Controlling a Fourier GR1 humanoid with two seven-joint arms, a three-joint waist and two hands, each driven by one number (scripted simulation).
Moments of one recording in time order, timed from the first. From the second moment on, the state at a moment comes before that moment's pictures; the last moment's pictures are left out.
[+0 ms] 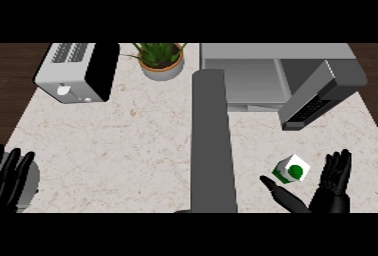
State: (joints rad) left arm 0.39 0.03 0.18 -2.16 0.28 -0.33 -0.10; right arm 0.28 -0.02 0.11 -1.61 -0.13 -0.61 -0.49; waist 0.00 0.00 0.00
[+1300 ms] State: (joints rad) left arm 0.38 0.03 0.26 -2.18 0.34 -0.39 -0.05; right arm 0.06 -0.05 -0.17 -0.98 -0.23 -0.52 -0.82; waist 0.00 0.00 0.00
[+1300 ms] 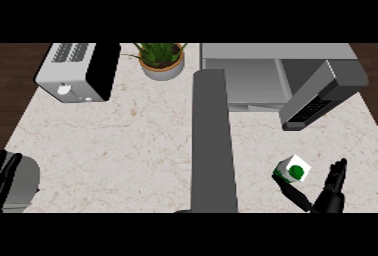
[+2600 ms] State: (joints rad) left arm 0.36 0.02 0.26 -2.14 0.34 -0.41 -0.05; right arm -0.04 -0.06 -0.14 -0.96 -0.24 -0.24 -0.97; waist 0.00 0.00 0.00
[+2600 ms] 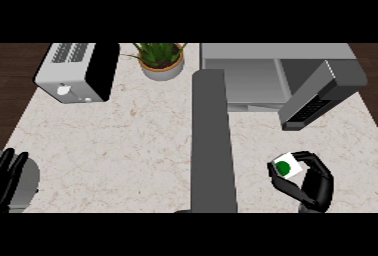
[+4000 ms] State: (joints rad) left arm 0.39 0.02 0.32 -2.07 0.38 -0.48 -0.09; right arm -0.24 -0.14 0.04 -1.25 -0.06 -0.15 -0.52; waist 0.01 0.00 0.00
